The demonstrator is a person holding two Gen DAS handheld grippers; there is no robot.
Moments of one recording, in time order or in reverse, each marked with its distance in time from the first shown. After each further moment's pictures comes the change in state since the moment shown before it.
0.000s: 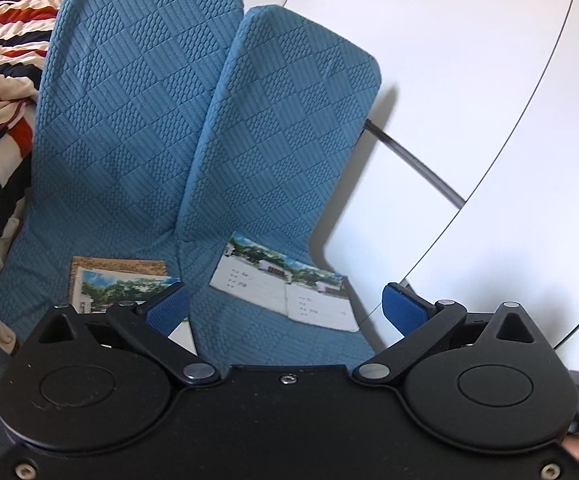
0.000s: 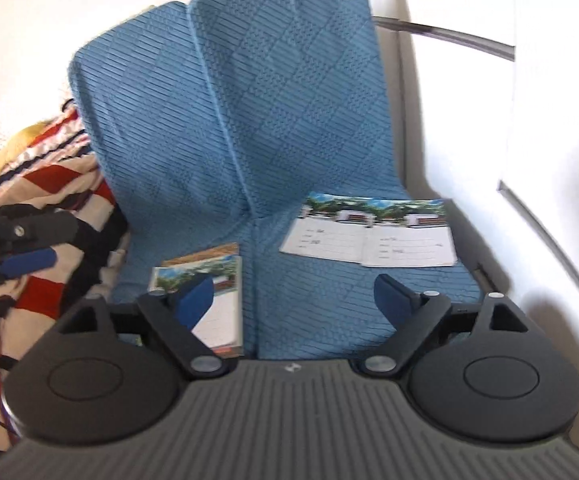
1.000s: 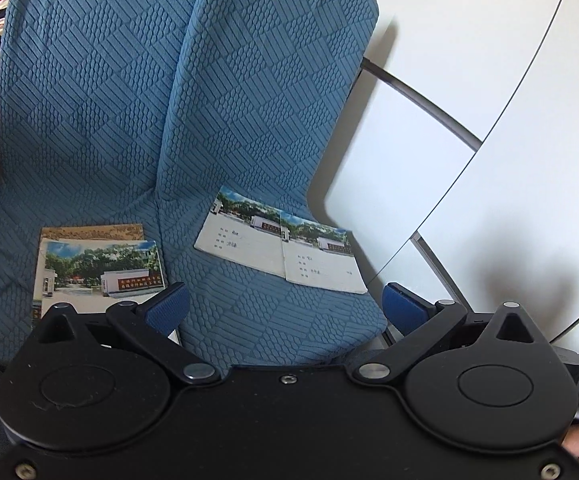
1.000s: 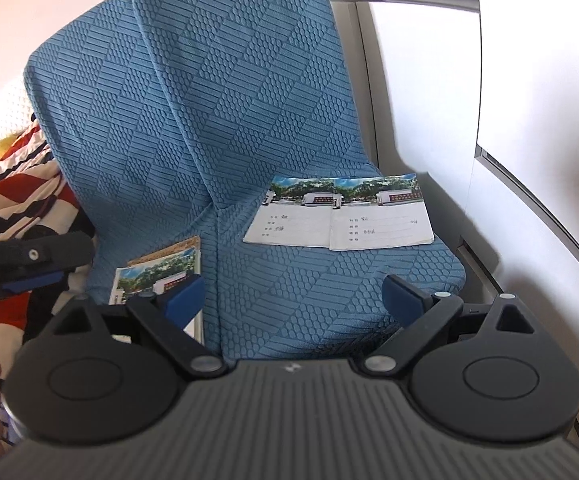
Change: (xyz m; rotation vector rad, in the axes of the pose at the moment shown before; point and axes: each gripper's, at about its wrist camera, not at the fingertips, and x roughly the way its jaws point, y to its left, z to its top) left arm 0.088 -0.014 -0.027 0.049 0.136 0.013; right arm 0.046 -0.042 -0.019 0.100 0.026 -0.019
